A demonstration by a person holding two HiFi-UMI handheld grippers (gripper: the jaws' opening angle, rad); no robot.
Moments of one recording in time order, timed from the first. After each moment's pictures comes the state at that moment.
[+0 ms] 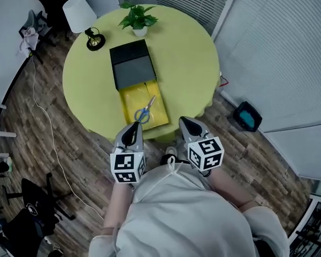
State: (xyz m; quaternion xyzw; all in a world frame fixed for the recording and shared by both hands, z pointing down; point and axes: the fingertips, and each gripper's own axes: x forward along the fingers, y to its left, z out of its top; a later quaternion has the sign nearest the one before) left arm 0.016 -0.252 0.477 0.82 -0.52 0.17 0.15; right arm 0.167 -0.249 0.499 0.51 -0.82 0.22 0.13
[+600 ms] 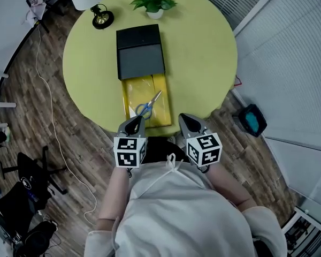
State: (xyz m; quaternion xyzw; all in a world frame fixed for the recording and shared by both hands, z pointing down) left arm 0.013 -0.302 0.574 0.76 -0.52 0.28 0.26; right arm 0.156 -0.307 0.565 0.44 -0.83 0.28 0.19
